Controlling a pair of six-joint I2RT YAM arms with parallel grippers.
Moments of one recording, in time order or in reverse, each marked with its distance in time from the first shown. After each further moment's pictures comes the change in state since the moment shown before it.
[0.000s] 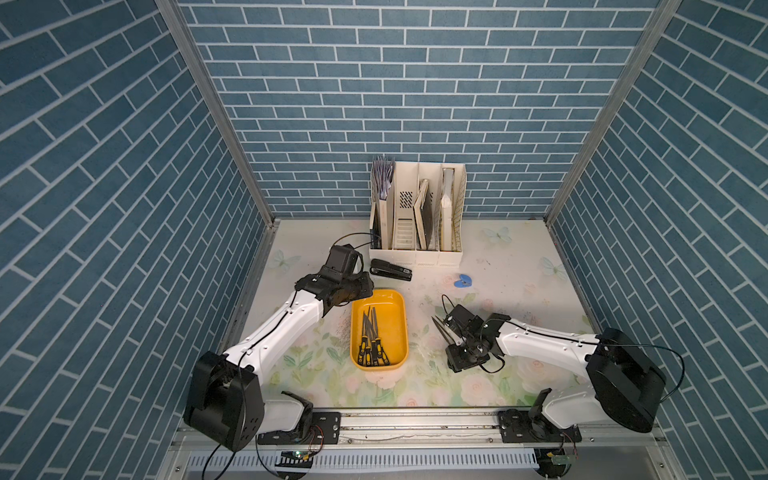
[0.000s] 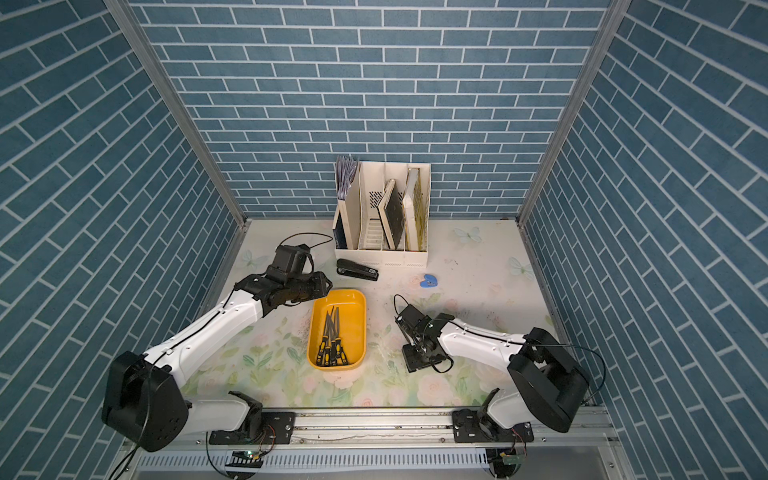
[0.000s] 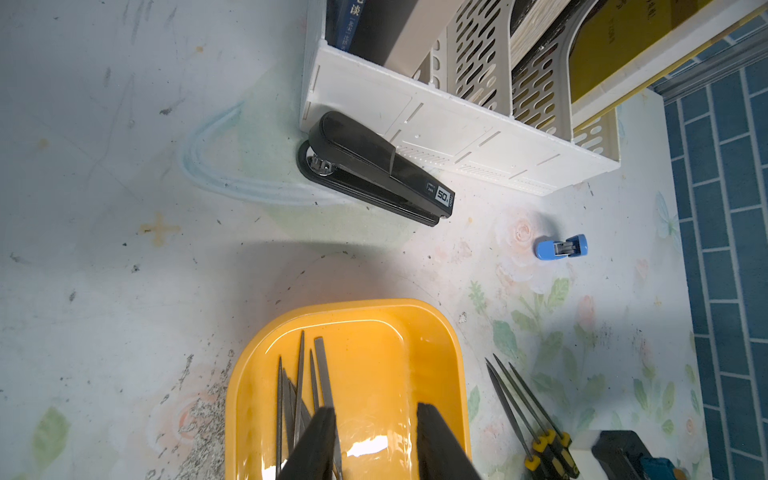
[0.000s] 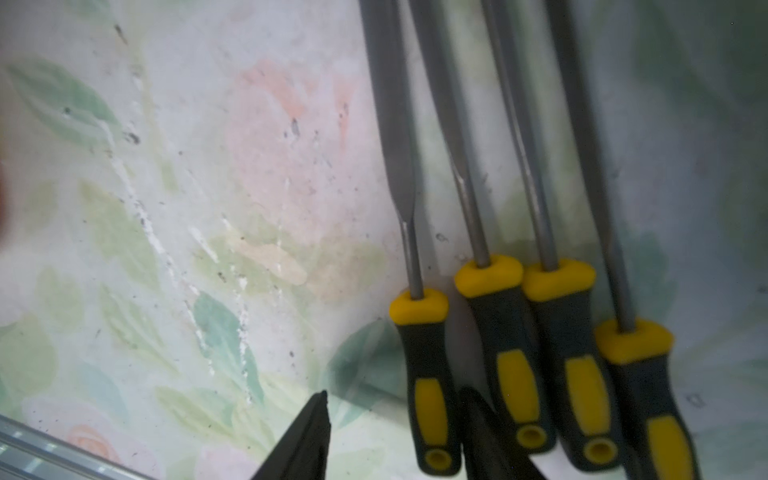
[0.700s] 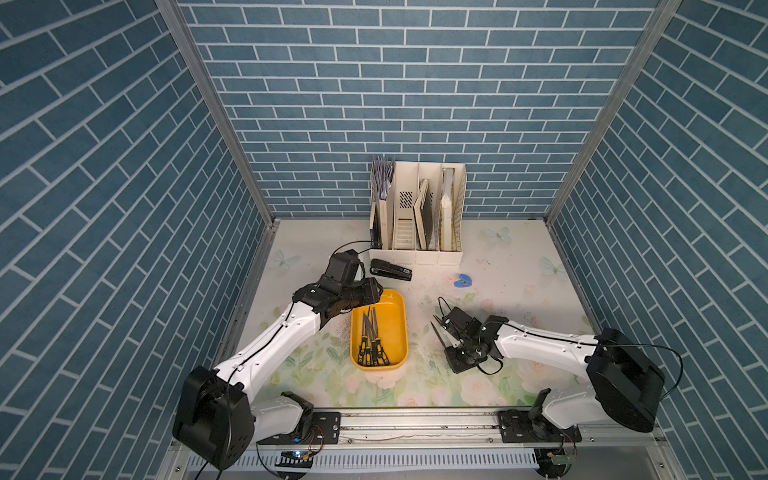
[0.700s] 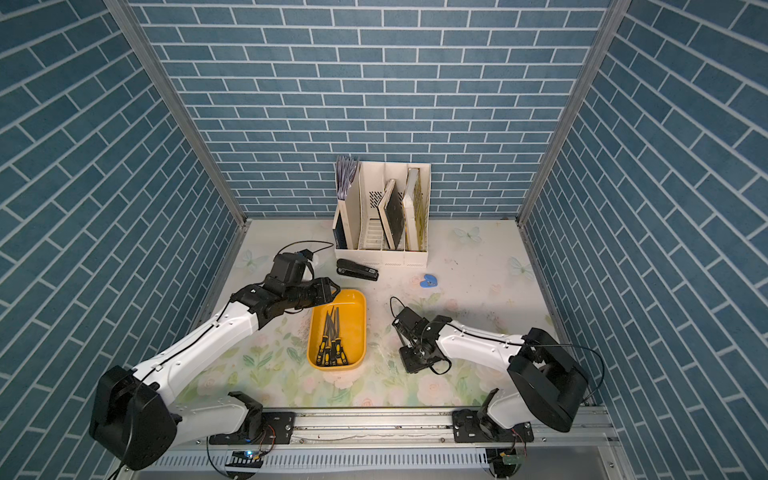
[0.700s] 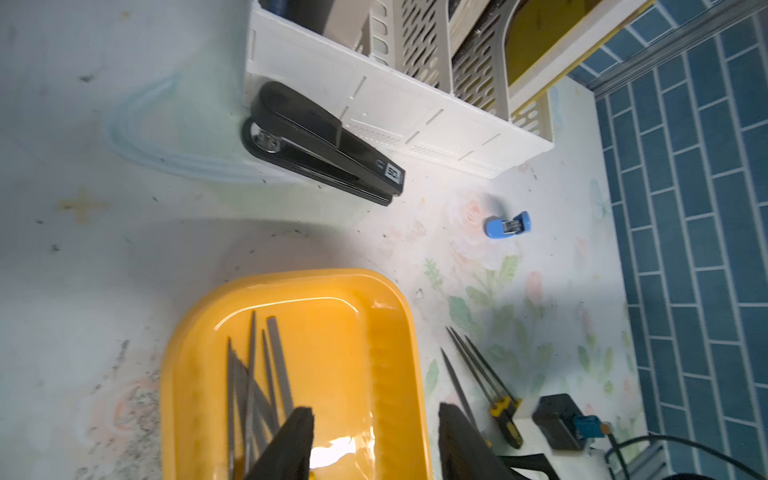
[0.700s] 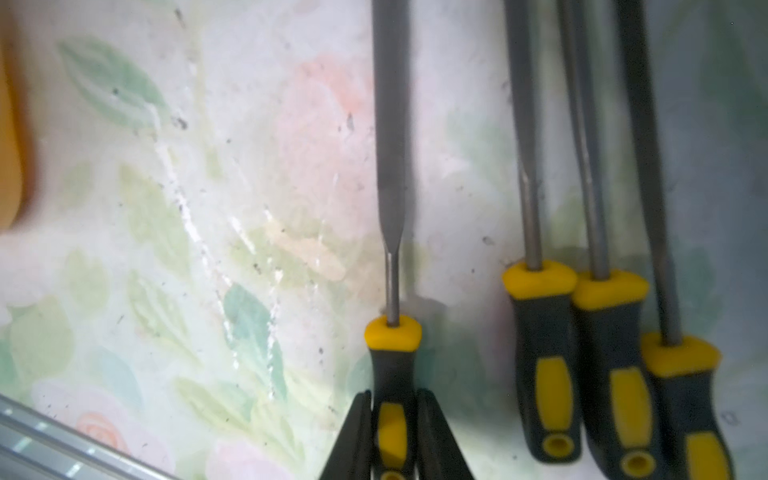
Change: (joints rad) left arm -0.069 -0.095 -0.092 0.082 0.073 -0.073; right arm 0.053 -0.015 0.001 0.010 -0.005 -0.008
